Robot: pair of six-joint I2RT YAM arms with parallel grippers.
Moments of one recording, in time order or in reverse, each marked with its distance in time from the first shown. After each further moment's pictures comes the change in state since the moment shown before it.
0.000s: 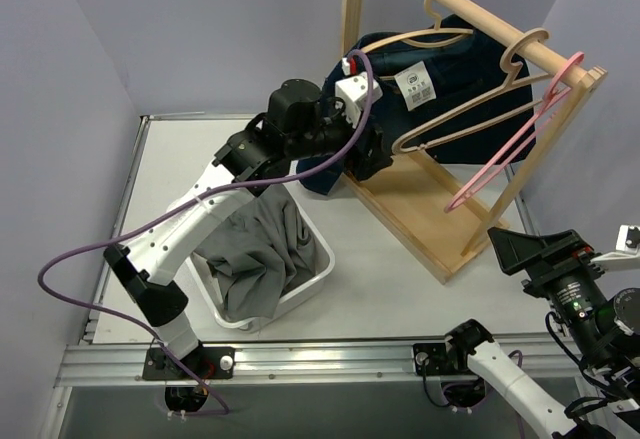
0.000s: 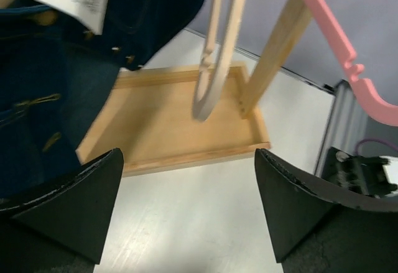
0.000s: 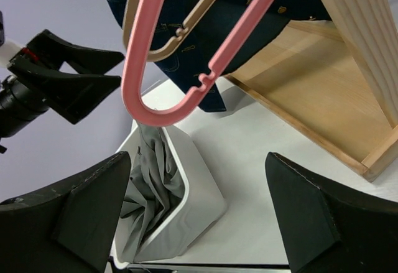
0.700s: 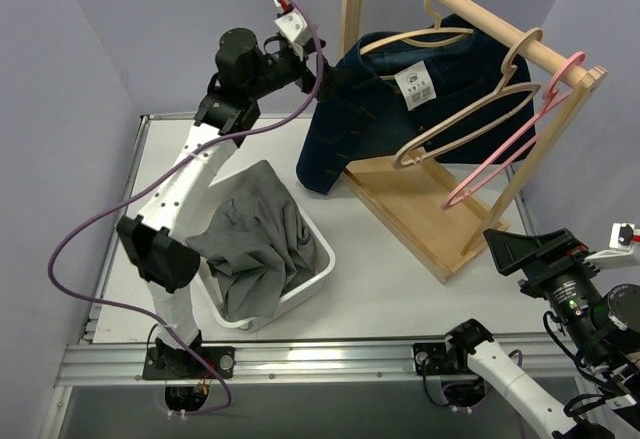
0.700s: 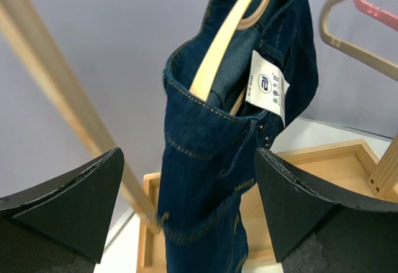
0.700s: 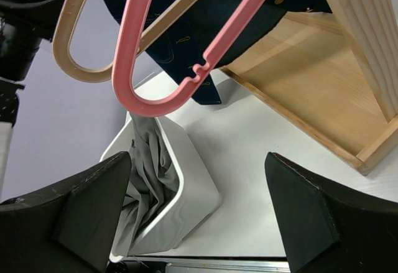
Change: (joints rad) left arm 0.363 0.136 0.080 0.430 0.198 0.126; right arm 0.000 0.002 -0.017 -0.013 -0.017 -0.008
